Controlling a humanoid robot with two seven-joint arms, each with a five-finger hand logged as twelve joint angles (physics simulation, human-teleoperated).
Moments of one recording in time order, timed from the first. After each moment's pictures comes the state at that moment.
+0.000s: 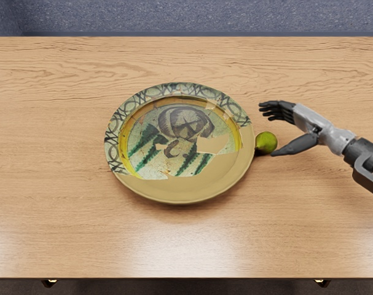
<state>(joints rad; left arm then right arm) -0.04 0.00 0.35 -0.19 0.18 0.14 0.19 0.70 -0.60 0.40 0.90 -0.87 0.19 0.61</state>
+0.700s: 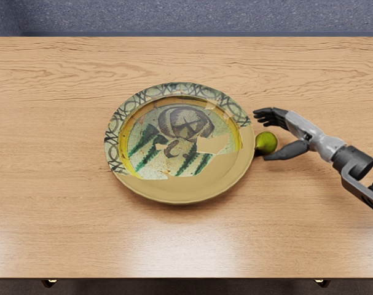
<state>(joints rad) -0.04 0.00 0.35 -0.19 0.18 0.14 0.19 0.68 -0.55 0.36 0.87 -0.87 0.10 0.61</state>
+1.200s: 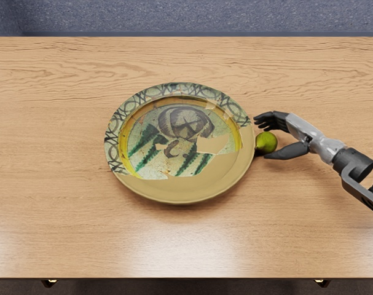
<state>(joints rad) -0.04 0.00 0.35 -0.19 0.18 0.14 0.19 0.68 -0.55 0.35 0.86 -0.87 0.10 0.61</state>
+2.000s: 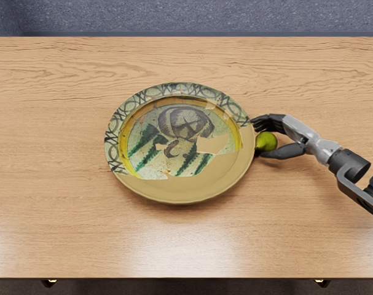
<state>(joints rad) -0.04 0.00 0.35 -0.19 0.18 0.14 0.19 0.68 -0.52 0.35 0.83 -0.87 0.10 0.62</state>
